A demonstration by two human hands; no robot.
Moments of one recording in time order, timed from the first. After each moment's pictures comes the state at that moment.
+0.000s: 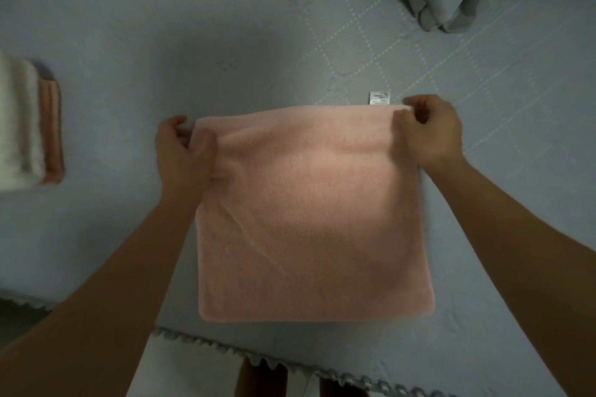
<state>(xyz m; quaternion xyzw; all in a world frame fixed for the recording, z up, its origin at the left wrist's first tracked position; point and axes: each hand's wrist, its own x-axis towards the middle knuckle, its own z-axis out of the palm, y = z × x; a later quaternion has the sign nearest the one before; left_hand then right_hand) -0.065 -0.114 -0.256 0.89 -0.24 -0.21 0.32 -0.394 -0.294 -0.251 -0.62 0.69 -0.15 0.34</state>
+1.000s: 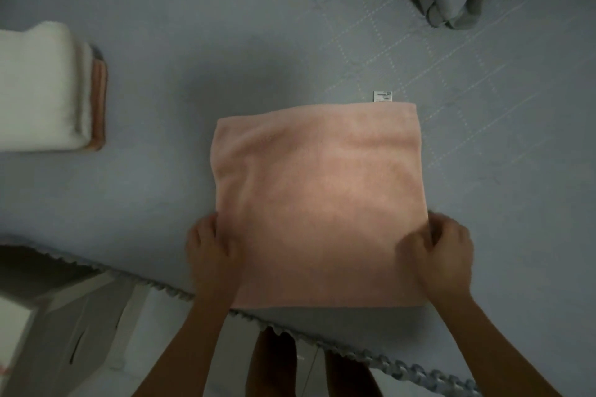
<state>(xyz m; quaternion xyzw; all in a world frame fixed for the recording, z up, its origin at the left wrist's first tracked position) -0.173 0.065 -0.227 0.93 -0.22 -0.25 0.17 -0.475 -0.087 -0.219 -0.61 0.72 -0.01 0.32</state>
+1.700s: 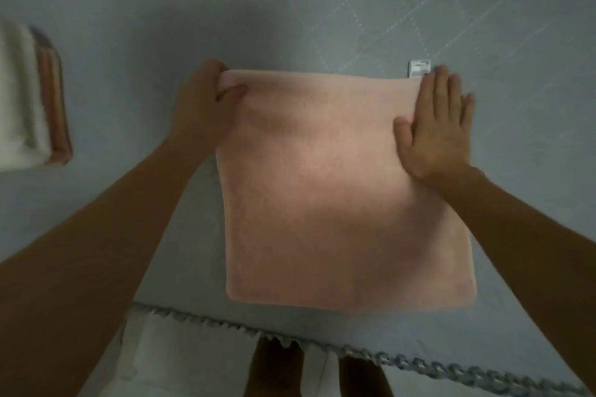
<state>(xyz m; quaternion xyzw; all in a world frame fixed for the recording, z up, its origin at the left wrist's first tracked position) -0.037 -0.146 -0.245 0.84 -0.46 -0.24 0.17 -0.376 -0.220 -0.271 -0.79 0.59 0.09 0.11</state>
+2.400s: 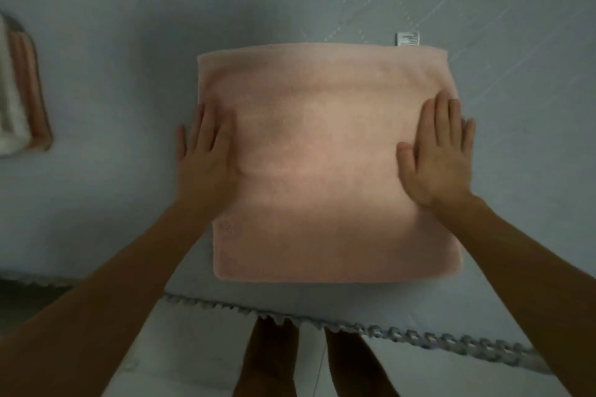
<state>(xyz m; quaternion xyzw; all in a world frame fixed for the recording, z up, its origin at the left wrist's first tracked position) -0.090 -0.034 -0.272 0.78 -0.60 -0.14 0.05 -0.428 -0.152 -0.269 -0.78 0.60 0.09 0.12</state>
